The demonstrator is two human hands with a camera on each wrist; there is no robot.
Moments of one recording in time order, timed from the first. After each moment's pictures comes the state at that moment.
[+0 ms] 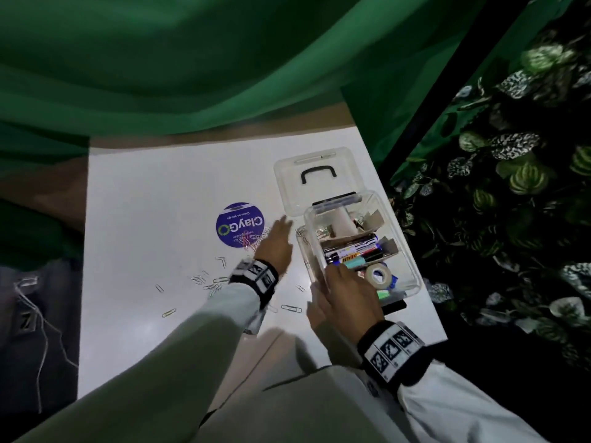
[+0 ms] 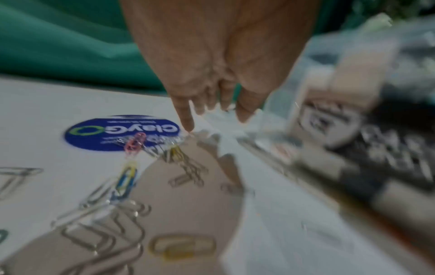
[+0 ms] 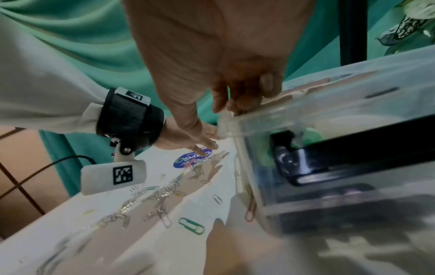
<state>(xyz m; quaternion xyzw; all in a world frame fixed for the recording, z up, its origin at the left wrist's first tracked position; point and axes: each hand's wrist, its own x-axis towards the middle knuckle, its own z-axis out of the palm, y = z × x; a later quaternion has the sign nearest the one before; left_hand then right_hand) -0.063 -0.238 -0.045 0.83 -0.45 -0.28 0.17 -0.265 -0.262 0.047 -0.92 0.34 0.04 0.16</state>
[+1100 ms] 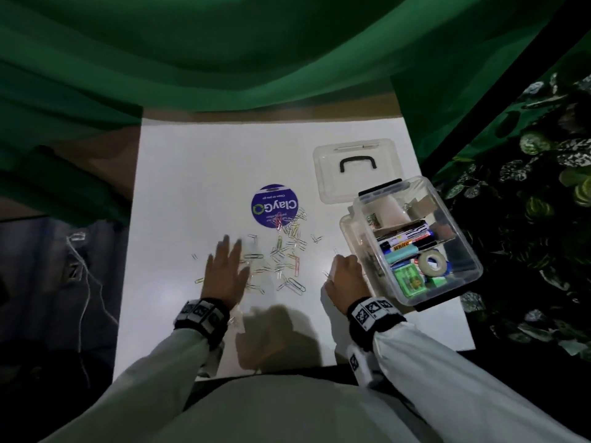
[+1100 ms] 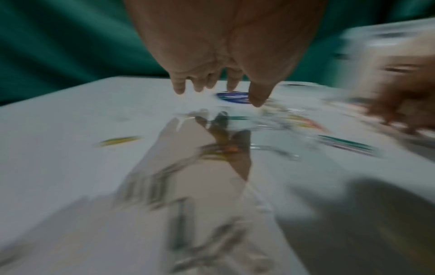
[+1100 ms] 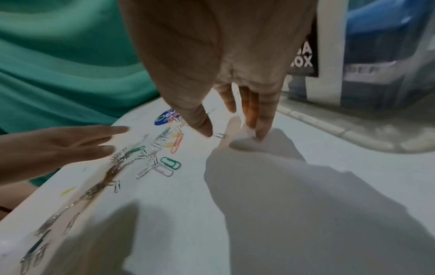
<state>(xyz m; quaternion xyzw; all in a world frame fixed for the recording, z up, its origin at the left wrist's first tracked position) -0.020 -0.048 -0.060 0.91 -0.36 -0.19 0.10 -0.221 -0.248 -0.030 -0.86 0.40 0.17 0.28</state>
